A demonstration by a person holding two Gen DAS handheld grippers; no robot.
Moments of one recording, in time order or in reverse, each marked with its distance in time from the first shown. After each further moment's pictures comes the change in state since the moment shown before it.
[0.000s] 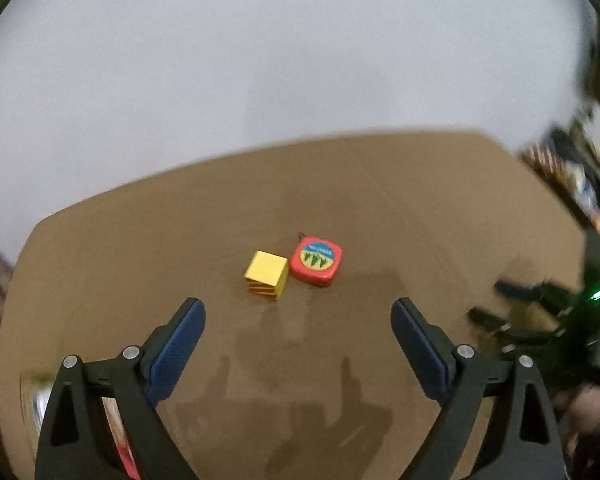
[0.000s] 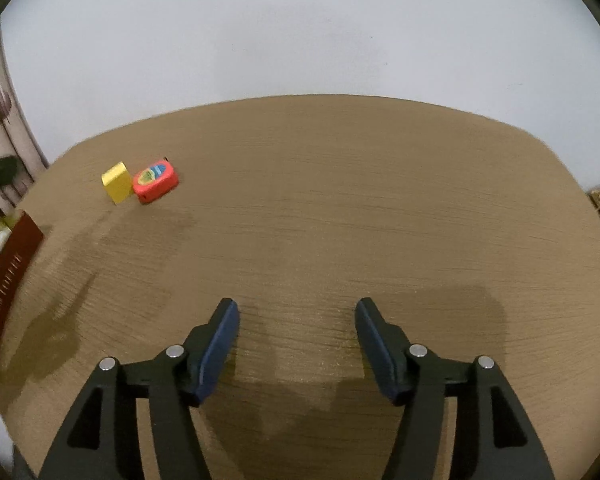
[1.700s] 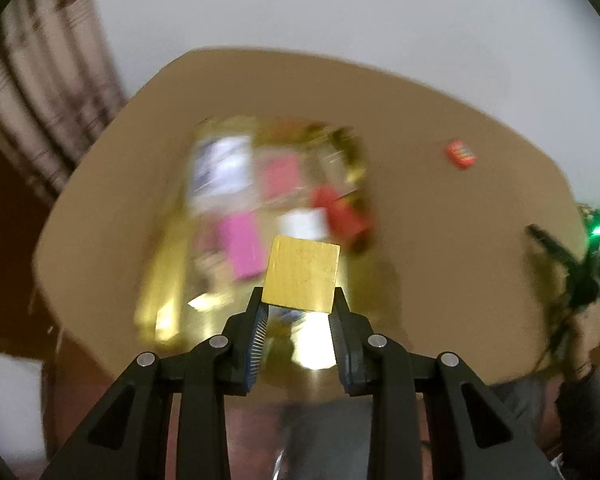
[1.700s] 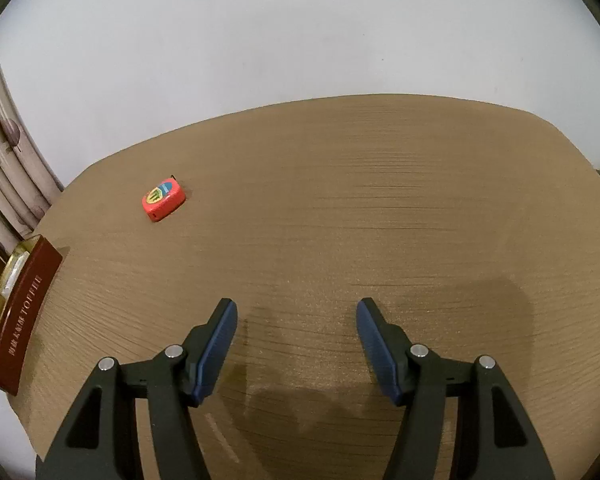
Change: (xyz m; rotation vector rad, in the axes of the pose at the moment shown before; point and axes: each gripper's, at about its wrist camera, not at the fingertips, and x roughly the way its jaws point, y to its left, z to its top) left arm -0.185 0.145 -0.219 -0.490 0.193 0.174; right arm -0.013 -0.019 0.006 0.051 -0.006 0.062
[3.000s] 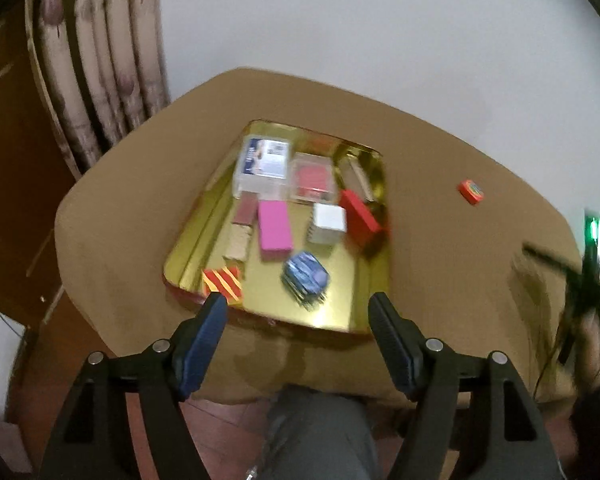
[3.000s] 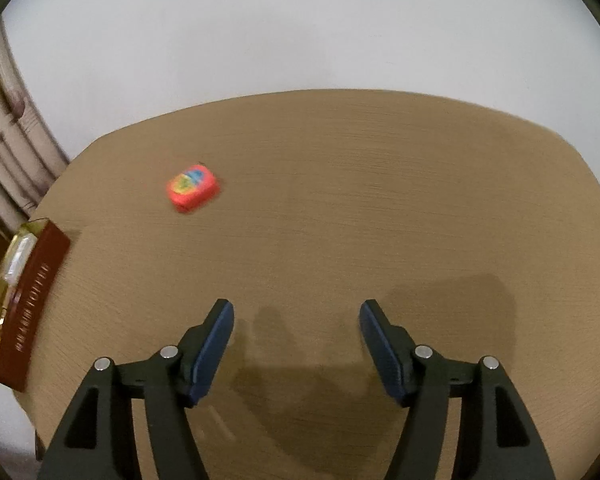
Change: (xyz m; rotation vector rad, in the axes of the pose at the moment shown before) left arm -0.011 -0.022 -0.051 -0.132 -0.204 0.001; right arm 0.026 0.056 0.036 -0.098 0.093 0.018
